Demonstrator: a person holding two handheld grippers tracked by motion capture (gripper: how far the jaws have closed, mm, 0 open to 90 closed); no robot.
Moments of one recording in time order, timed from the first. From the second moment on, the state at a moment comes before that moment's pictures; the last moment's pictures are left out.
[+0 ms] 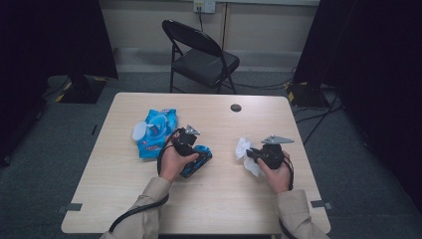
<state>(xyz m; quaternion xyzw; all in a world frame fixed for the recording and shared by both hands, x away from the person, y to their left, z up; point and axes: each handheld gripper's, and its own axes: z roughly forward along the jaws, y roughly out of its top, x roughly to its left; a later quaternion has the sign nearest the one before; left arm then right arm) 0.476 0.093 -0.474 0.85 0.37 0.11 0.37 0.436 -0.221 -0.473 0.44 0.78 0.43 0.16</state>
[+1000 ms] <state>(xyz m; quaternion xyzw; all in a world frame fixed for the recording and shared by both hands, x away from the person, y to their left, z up) 0.445 0.126 -0.445 0.84 0.35 0.08 0.40 0.427 -0.223 -0.457 0.44 0.77 0.43 0.15</state>
